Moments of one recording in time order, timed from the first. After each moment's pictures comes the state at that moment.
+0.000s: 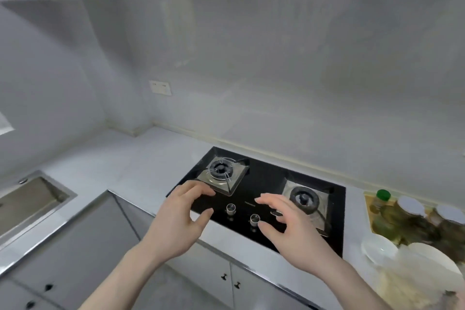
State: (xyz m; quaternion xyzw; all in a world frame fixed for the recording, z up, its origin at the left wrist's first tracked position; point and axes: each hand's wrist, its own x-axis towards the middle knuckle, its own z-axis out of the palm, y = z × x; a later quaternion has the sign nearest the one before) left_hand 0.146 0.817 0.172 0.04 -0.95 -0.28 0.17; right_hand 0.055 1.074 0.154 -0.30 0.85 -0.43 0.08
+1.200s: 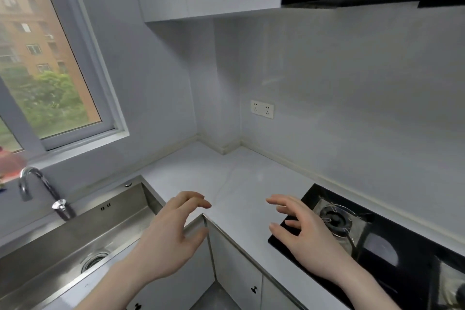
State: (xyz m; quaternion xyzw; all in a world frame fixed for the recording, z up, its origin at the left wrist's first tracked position) left_hand 0.241 0.451 0.206 0.17 -0.95 -0.20 0.18; right_hand 0.046 0.677 0.186 -0.42 0.77 -0.46 0.13
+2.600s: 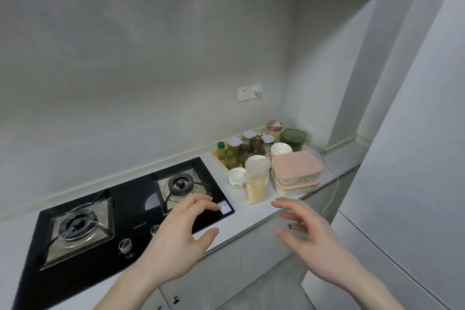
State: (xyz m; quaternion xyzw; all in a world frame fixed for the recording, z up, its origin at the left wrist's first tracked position) left_hand 0.145 0.851 0.183 -0.42 -0.85 -0.32 -0.03; right_hand 0.308 1.091 0.175 0.15 0.87 -0.45 -0.14
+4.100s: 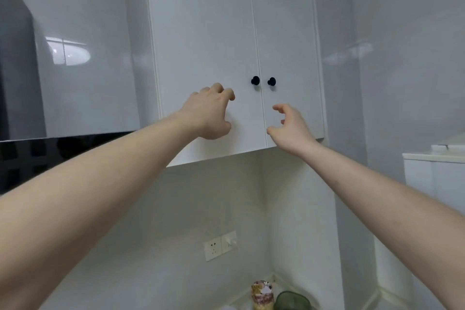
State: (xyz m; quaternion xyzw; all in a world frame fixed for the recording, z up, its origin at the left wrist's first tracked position) left_hand -0.078 1.290 0.632 -0.45 -0.80 -0.03 0.40; right_hand 0.019 1.482 0.558 0.15 0.81 -0.30 -0.49
